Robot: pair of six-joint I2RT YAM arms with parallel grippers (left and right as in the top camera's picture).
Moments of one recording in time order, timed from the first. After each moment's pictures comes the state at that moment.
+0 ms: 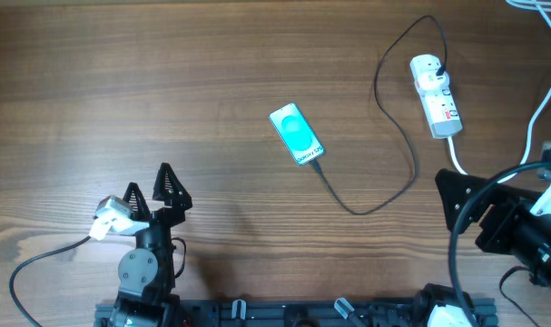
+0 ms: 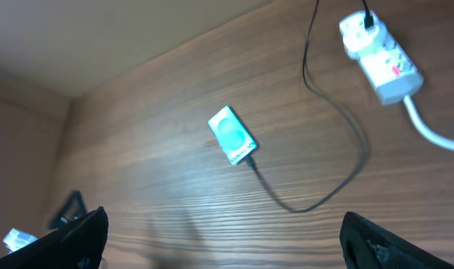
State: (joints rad) left arm -0.24 0.01 0.01 -0.05 -0.42 -0.72; right arm -0.24 0.88 1.67 -1.53 -0.49 0.20
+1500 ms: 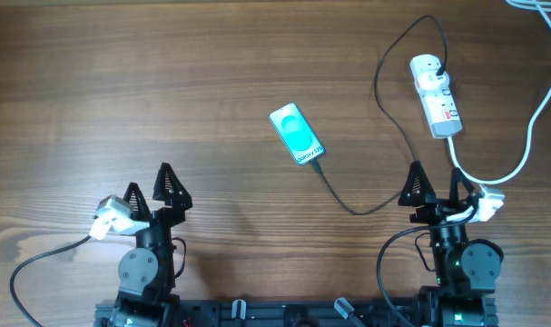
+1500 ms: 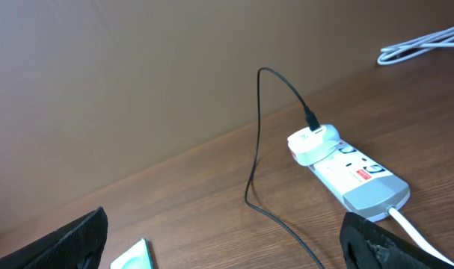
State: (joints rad) left arm -0.24 0.01 0.01 -0.05 -0.42 -0.72; right arm -0.06 0.02 0.01 0.00 -0.08 0.46
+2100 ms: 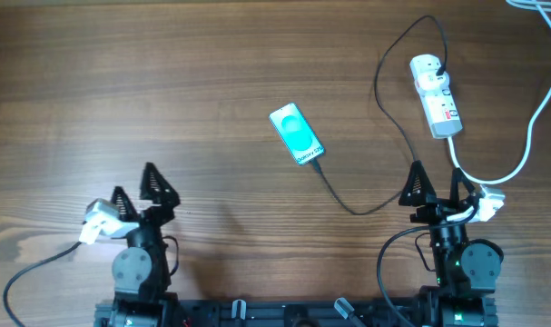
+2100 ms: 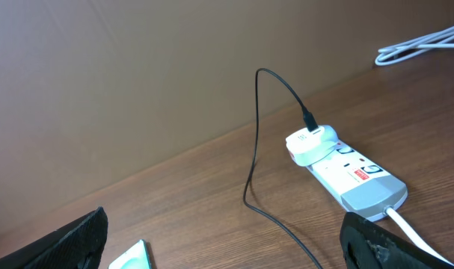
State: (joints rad) left arm -0.10 0.01 0.01 -0.05 -0.40 -0.69; right arm -0.06 0.02 0.01 0.00 -0.08 0.46
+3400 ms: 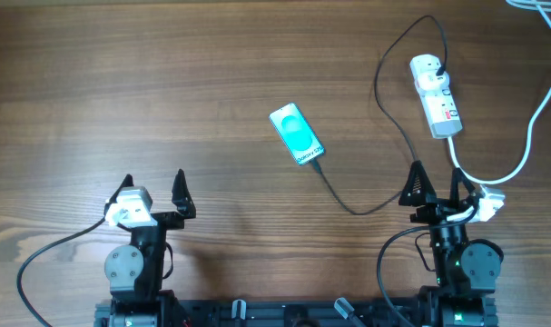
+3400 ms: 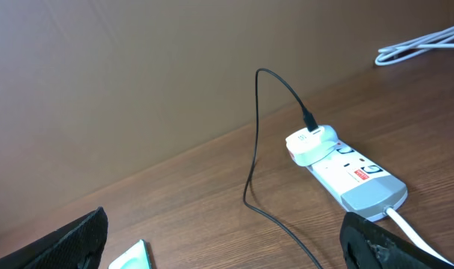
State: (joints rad) left arm 0.03 0.01 0.01 -0.08 0.02 -0.18; right arm -0.06 0.02 0.01 0.00 -0.08 0.46
